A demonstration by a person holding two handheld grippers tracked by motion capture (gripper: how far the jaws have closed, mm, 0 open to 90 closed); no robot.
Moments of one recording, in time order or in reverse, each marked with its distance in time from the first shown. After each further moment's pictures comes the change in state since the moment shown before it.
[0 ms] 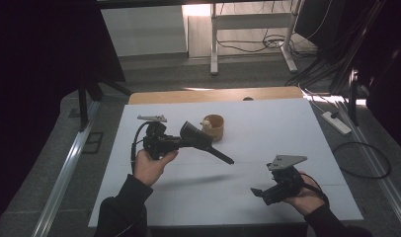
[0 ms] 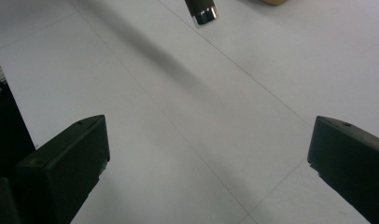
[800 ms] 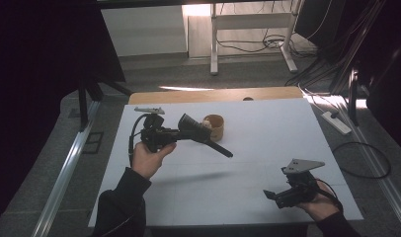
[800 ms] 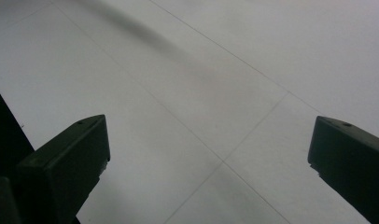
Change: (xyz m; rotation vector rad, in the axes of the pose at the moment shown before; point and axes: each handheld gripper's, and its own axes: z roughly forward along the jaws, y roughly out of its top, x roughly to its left) left arm 0.001 0.019 -0.008 -0.011 0.005 0.007; right arm -0.008 -0.024 -0.025 0.003 -0.069 0.085
